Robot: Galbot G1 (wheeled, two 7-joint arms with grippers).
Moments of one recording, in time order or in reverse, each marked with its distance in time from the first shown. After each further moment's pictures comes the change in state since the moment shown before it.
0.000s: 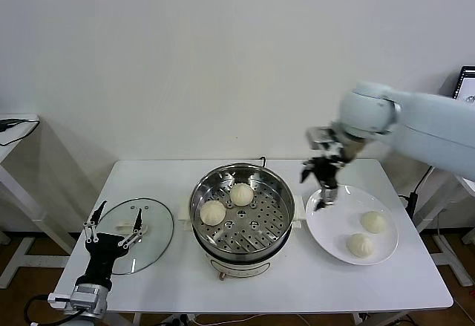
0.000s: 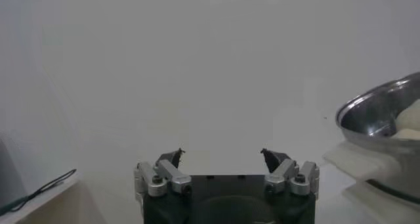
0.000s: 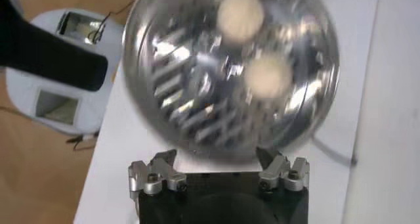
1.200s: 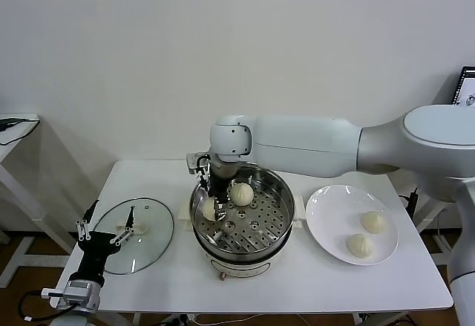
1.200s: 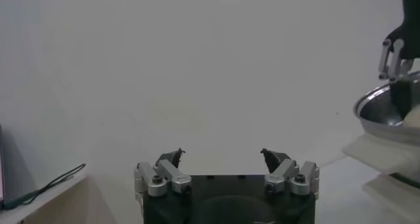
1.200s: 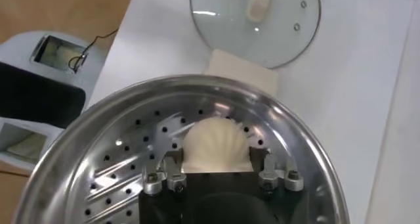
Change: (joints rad) left arm -0.039 0.017 -0.046 0.053 -0.027 -0.005 0.014; right arm -0.109 0.744 -0.046 -0.299 0.245 -0.208 0.288
